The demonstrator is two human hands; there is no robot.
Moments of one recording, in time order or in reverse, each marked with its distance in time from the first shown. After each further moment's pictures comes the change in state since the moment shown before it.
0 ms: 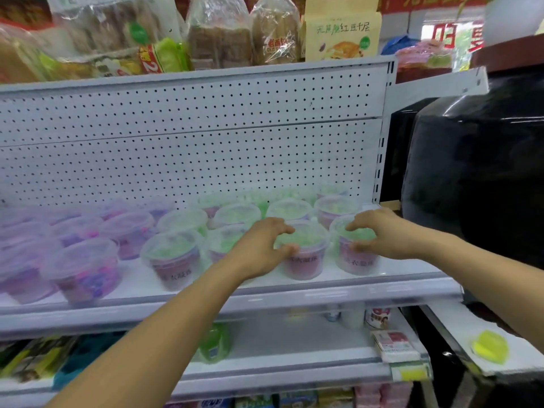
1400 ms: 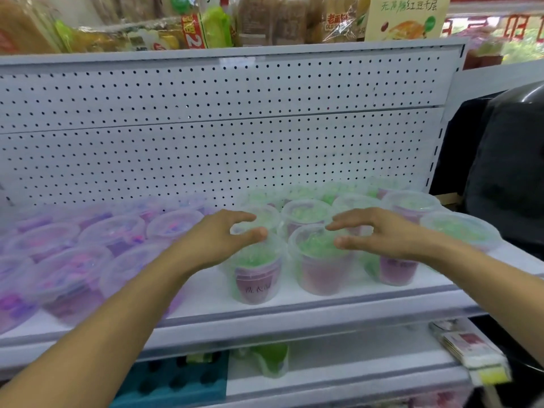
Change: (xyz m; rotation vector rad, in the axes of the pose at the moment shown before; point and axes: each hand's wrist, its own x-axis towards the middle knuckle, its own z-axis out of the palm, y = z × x) left_hand -0.043 -0.191 -0.121 -0.143 -0.021 -0.177; right_hand 0.071 -0.168 0.047 0.368 0.038 -0.092
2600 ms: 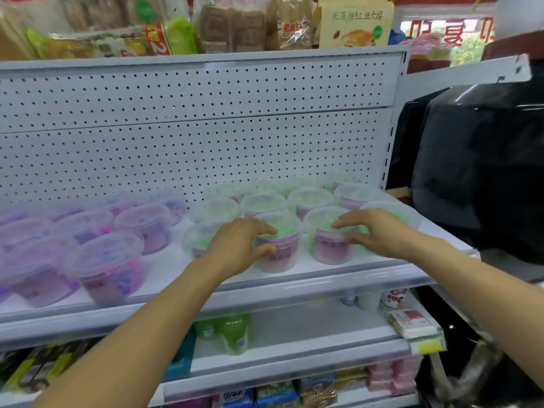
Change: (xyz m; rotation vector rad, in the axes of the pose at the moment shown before) left_hand -0.002 0.069 0.094 0.264 0.091 0.278; right_hand -0.064 0.083 -0.032 -0.220 0.106 0.007
